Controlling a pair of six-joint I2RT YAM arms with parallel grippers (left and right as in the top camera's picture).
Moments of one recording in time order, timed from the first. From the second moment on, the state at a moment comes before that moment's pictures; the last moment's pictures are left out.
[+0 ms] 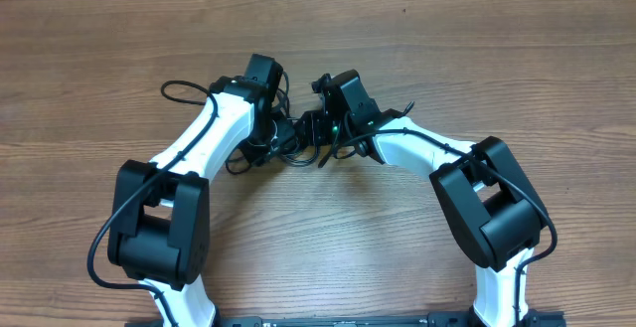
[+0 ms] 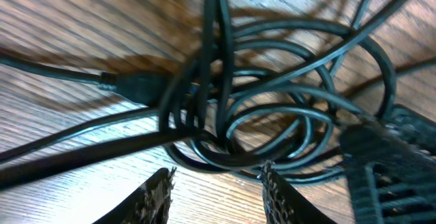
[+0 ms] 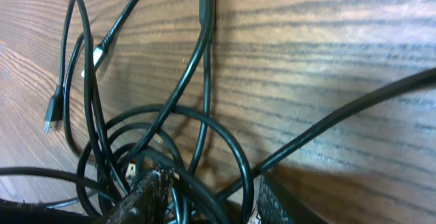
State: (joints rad) left arm -0.29 1.92 1.34 -0.89 0.12 -0.89; right arm 0.56 2.07 1.26 -0.06 -0.33 0.46
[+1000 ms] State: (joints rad) left arm -0.28 1.92 1.28 -0.79 0.06 -1.01; right arm 0.61 2.09 1.26 -0.04 -0.29 0.36
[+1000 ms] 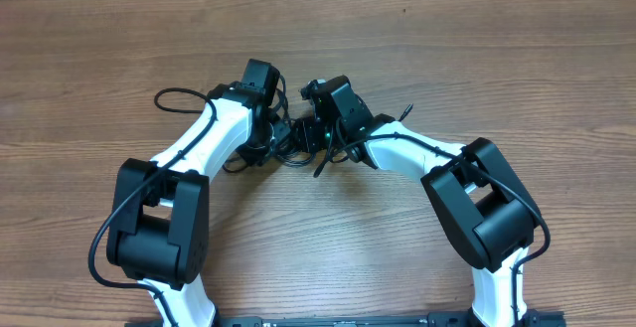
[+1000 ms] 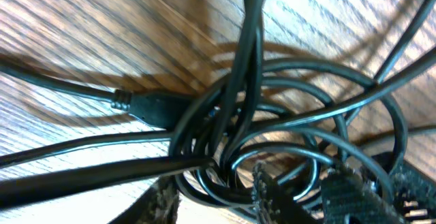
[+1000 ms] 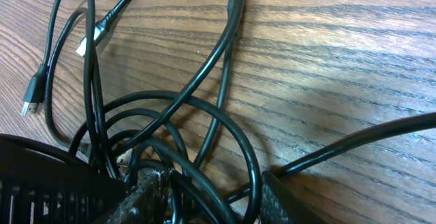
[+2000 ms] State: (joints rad) left arm -0.28 1.88 1.20 -0.58 0.05 -0.94; right arm 0.63 2.10 1.26 -0.05 -0.27 0.36
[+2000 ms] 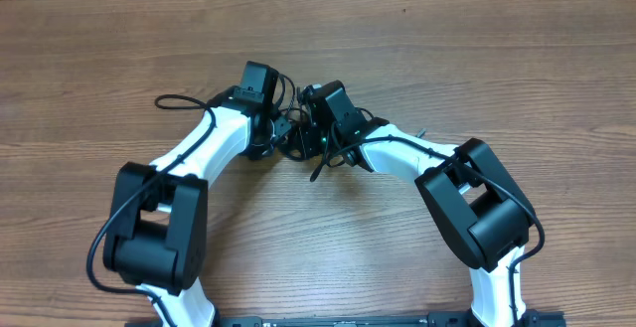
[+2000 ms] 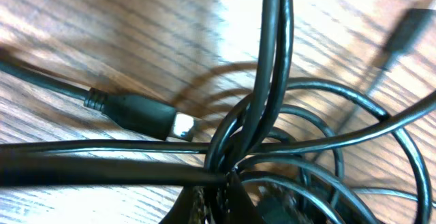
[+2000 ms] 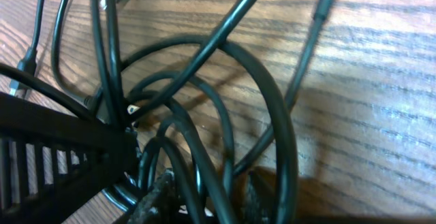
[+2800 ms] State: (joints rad) left arm -0.23 1.55 1.18 -0.57 0.06 -0.86; right arm 0.64 2.09 1.27 -0.05 -0.24 0.43
